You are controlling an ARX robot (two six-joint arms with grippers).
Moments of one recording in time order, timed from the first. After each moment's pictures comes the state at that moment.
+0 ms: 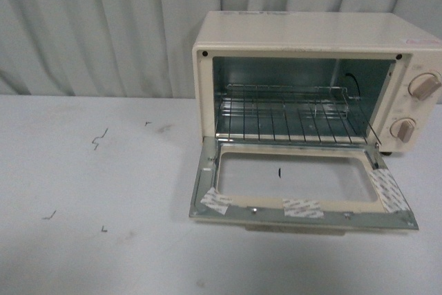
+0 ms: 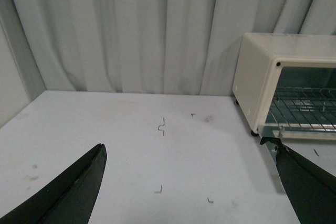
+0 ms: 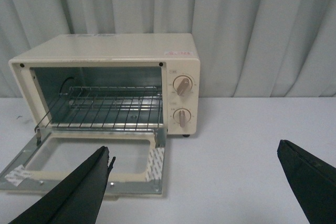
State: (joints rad) left arm 0.00 0.01 0.01 0.00 0.00 -0.02; right arm 0.00 0.00 0.01 0.00 0.00 -0.01
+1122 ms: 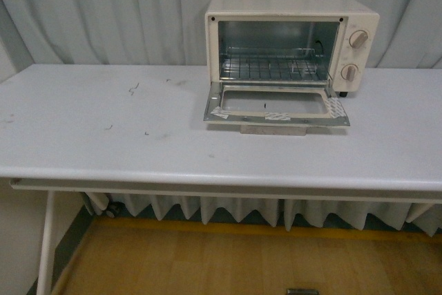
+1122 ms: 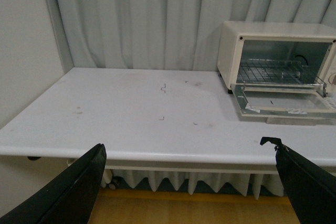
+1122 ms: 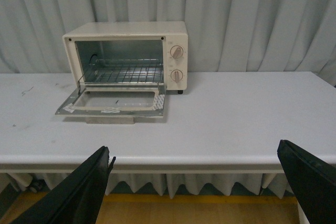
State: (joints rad) left arm 0.00 0.01 0.01 0.00 0.00 -0.02; right arm 0.00 0.00 0.01 0.00 0.00 -0.01
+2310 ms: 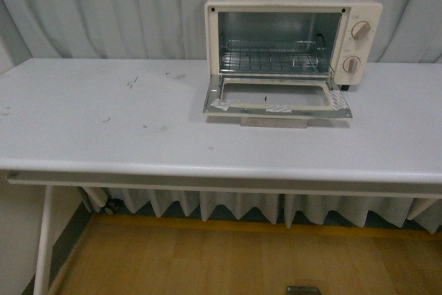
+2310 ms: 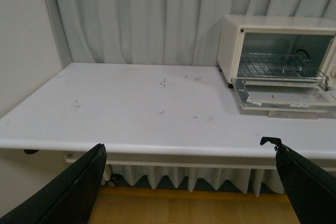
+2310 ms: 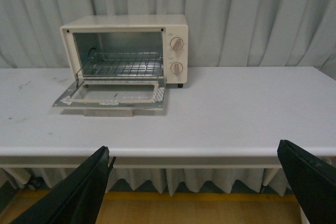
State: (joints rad) left arm 0.00 0.01 0.01 0.00 0.00 -0.02; right arm 0.00 0.00 0.01 0.00 0.00 -0.01
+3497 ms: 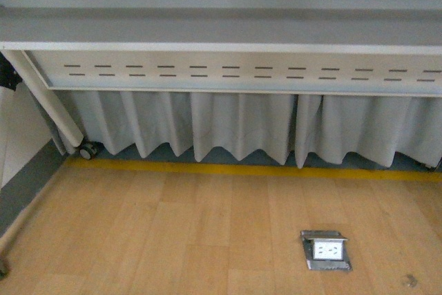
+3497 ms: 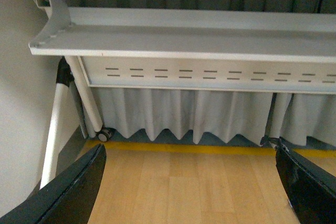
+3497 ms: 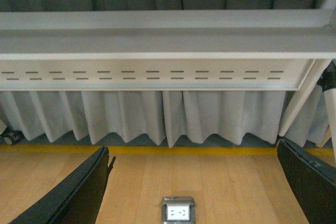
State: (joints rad) left arm 0.00 0.01 0.01 0.00 0.00 -0.02; right arm 0.00 0.00 0.01 0.00 0.00 -0.01
